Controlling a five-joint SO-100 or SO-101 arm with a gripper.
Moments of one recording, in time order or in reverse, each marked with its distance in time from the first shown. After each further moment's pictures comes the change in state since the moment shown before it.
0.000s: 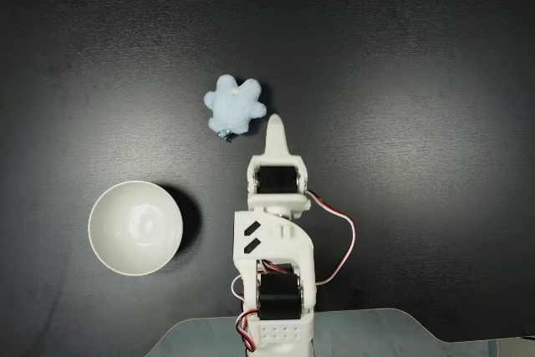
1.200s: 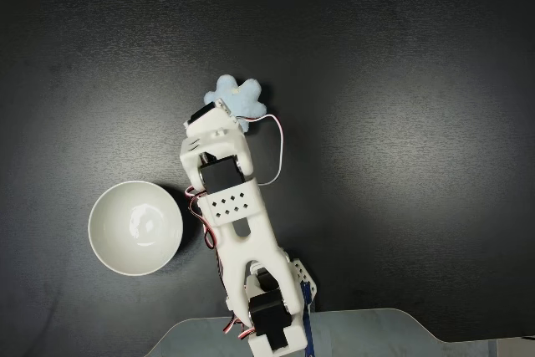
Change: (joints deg) arm -18.3 -36.6 -8.7 11.8 -21.6
